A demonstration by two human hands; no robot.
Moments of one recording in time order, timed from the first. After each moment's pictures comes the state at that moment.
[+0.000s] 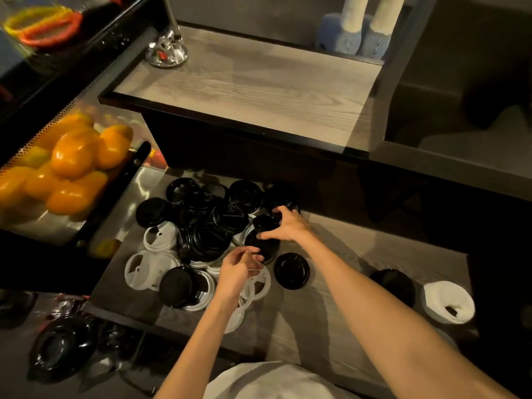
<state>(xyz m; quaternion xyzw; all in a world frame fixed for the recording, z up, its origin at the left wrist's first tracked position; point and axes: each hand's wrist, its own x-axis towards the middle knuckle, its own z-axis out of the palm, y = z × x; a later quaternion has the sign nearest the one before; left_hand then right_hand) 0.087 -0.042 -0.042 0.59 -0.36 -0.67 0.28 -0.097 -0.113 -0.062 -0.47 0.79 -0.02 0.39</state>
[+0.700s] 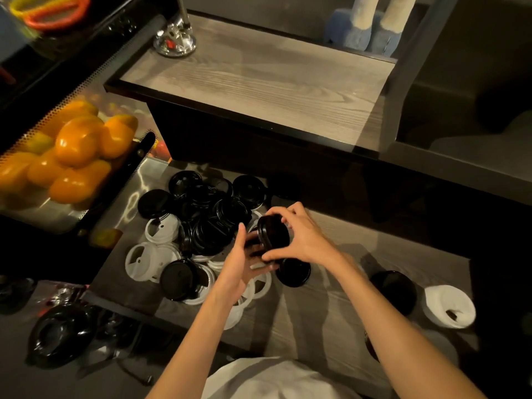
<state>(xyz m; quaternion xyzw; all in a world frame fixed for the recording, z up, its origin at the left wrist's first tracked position) 0.084 -0.048 -0.021 0.48 -0.23 -0.80 0.28 -0.097 -0.048 0.006 -0.64 0.67 -0.15 0.35</state>
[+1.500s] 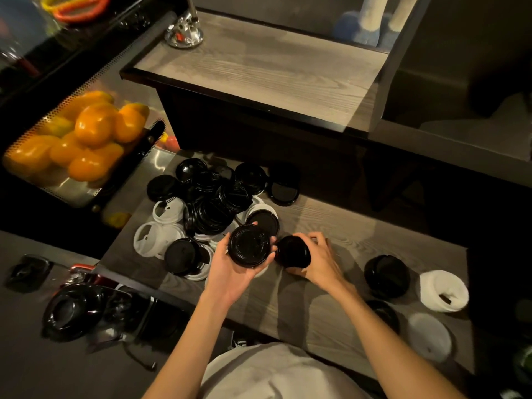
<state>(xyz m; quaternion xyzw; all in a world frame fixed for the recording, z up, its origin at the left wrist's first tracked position) 0.105 0.005 -0.025 0.39 -0.01 -0.85 0.36 -0.123 0.044 -0.092 -0.58 0.75 -0.13 0.28</state>
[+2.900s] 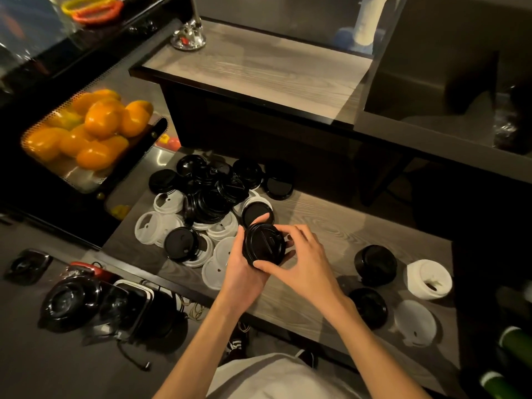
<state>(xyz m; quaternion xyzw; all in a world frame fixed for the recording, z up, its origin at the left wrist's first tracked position) 0.084 0.063 0.016 0.35 -0.20 -0.82 0.40 -0.057 0.098 0.027 -0.62 0.70 -0.25 0.25</state>
